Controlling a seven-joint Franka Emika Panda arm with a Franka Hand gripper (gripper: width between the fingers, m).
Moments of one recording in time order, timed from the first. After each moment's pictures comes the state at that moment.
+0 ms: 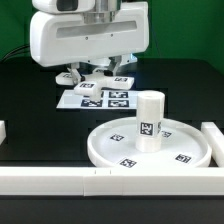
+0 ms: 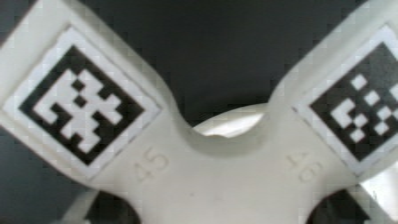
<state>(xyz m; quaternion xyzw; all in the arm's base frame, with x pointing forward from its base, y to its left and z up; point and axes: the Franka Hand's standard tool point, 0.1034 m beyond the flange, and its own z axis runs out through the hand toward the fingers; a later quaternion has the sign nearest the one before) 0.496 -0.050 0.091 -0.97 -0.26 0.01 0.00</state>
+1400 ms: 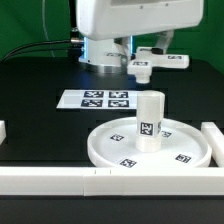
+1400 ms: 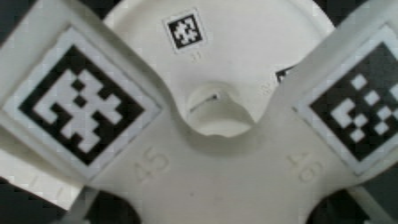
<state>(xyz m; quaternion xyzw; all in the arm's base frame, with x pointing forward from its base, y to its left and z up) 0.557 0.031 0.143 -0.96 -0.28 0.01 0.00</state>
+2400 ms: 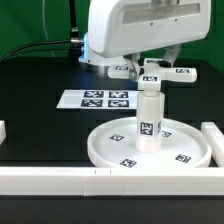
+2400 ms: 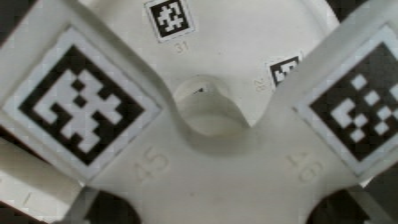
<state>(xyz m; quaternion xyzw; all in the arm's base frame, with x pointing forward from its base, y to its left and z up) 0.559 0.038 0.124 -0.96 -0.29 0.02 0.01</state>
